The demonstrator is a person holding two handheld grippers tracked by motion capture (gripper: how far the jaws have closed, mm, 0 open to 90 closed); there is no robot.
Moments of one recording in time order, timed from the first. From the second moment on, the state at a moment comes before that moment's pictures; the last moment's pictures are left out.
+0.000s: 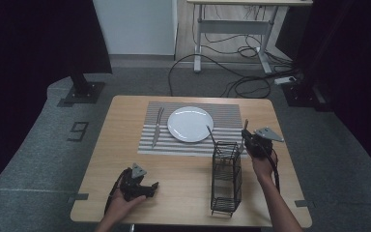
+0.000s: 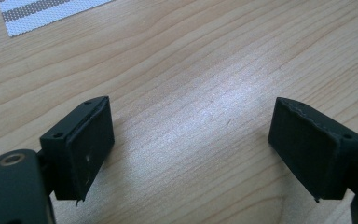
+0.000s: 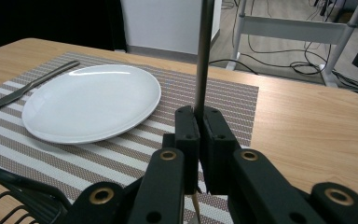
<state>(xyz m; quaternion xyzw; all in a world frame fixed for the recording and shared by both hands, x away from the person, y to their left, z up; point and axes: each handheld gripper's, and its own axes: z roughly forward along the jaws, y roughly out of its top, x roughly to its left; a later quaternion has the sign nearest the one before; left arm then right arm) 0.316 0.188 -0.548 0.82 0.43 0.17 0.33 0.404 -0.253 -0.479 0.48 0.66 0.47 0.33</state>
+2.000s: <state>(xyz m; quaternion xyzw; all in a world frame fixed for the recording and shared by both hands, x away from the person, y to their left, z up) 0.316 0.188 -0.548 0.82 0.43 0.17 0.33 0.443 -0.259 -0.525 0.55 0.66 0.43 0.27</state>
